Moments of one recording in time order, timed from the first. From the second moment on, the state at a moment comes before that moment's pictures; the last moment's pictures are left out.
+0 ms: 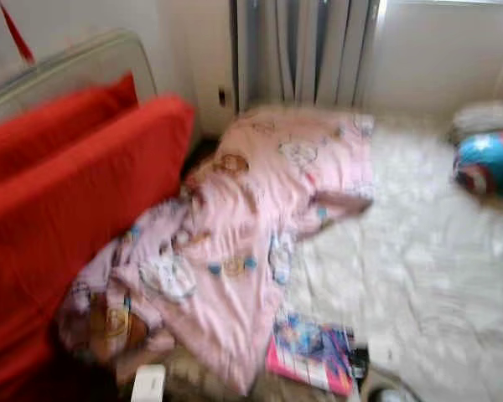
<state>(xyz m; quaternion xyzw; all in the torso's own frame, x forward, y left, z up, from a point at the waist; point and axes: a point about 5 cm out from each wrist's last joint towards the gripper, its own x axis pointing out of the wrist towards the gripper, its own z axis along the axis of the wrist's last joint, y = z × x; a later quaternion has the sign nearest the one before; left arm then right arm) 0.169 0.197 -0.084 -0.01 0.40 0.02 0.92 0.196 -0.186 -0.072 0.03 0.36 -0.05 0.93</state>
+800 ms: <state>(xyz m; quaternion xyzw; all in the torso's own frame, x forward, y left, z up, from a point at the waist) 0.271 0.196 0.036 0.02 0.02 -0.03 1.00 0.232 -0.169 -0.036 0.06 0.20 0.00 0.98</state>
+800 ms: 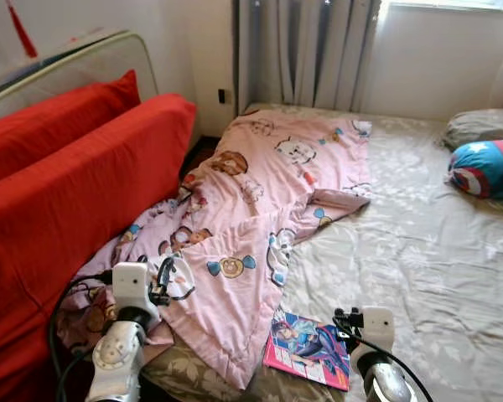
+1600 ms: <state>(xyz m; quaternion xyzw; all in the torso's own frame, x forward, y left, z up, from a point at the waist) 0.249 0.186 0.048 0.01 0.03 -0.05 1.00 0.248 -0.168 0.005 0.00 0.08 0.00 1.00</state>
